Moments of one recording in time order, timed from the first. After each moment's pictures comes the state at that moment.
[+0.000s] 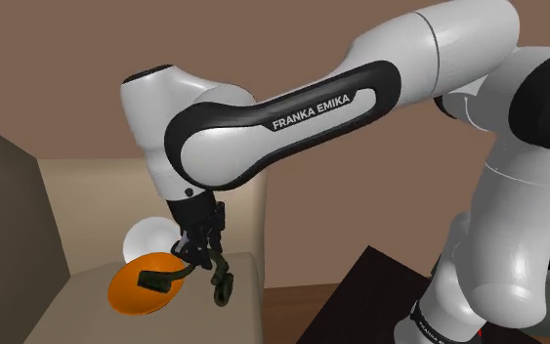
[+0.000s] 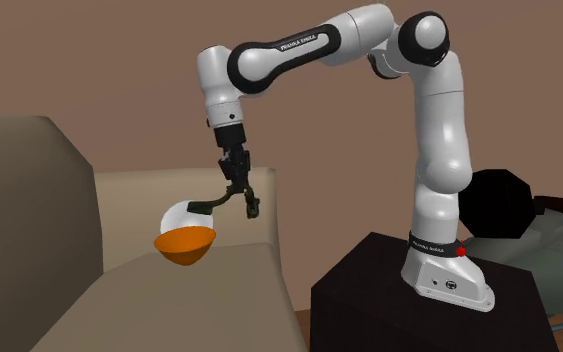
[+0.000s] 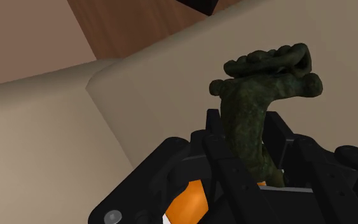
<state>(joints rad) 0.25 0.13 0.48 -1.84 -0.07 1.77 0.36</state>
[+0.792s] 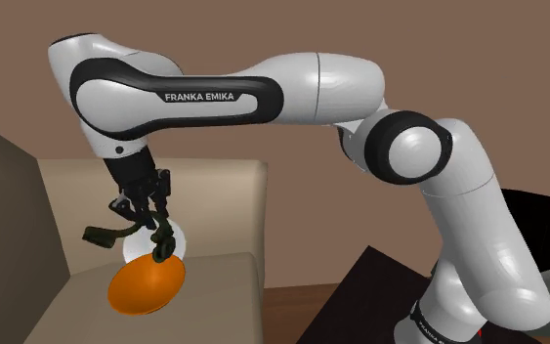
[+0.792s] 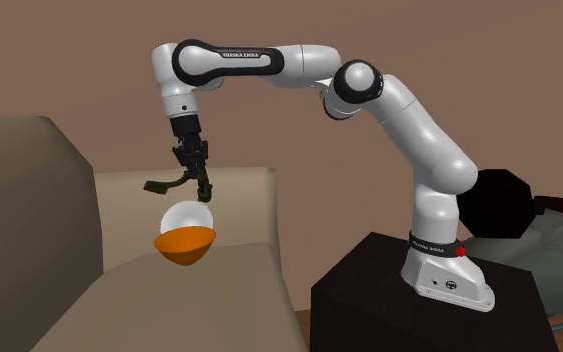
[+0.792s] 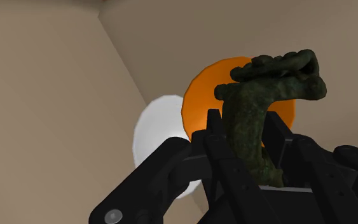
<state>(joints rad) 0.37 0.67 0.41 -1.01 -0.26 1.44 0.32</state>
